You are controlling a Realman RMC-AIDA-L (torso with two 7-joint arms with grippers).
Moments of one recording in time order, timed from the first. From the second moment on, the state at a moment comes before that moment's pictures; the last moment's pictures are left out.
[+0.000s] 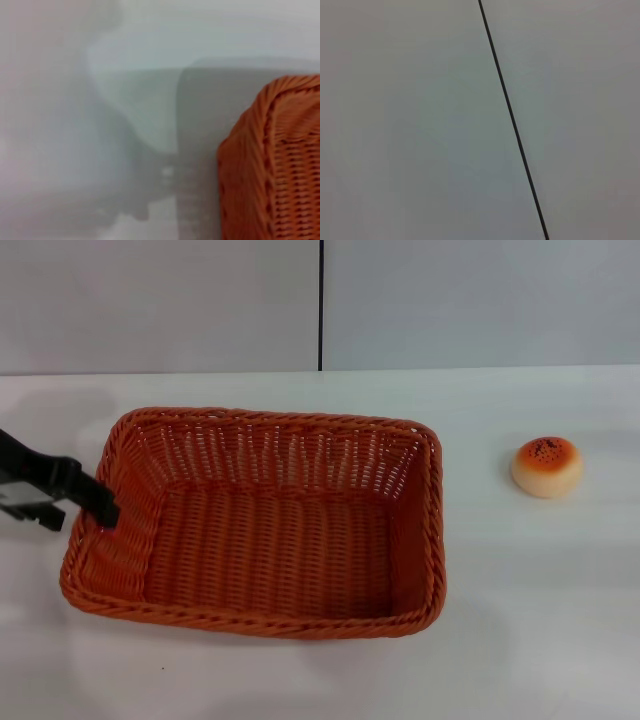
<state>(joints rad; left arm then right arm) -0.67 -2.01 0.87 1.21 2.76 1.88 -2.84 0.37 2.03 -0.09 -0.33 1.75 1.47 -2.27</state>
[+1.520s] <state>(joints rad) -0.14 -2.03 0.05 0.84 1.65 1.85 -1.43 0.27 2.05 -0.08 -0.85 1.18 1.74 -1.55</state>
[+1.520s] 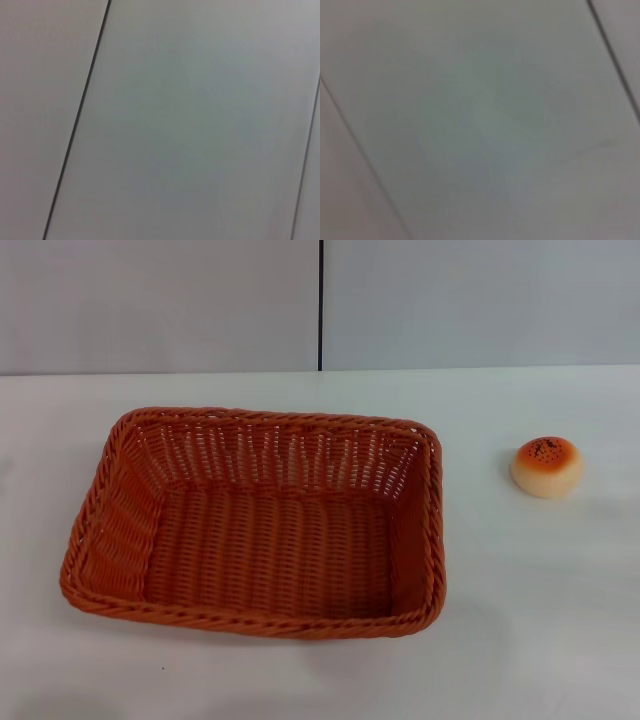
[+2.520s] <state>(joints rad) -0.13 -2.06 0.03 0.50 1.62 1.76 -0.88 0.60 1.91 -0.26 -0.87 0.62 1.73 -0.59</state>
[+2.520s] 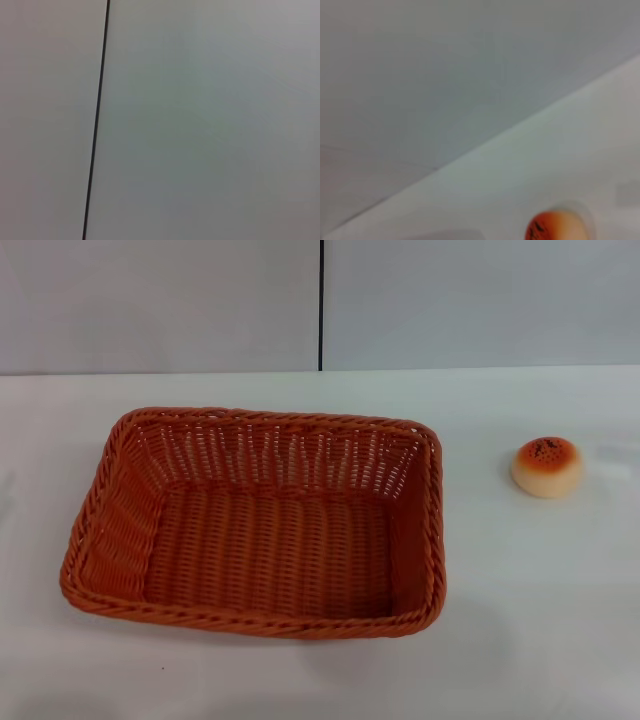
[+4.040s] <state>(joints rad) -0.13 -2.06 0.03 0.41 1.63 1.69 -0.71 0.73 1.88 -0.38 -0.45 0.57 1.34 -0.62</state>
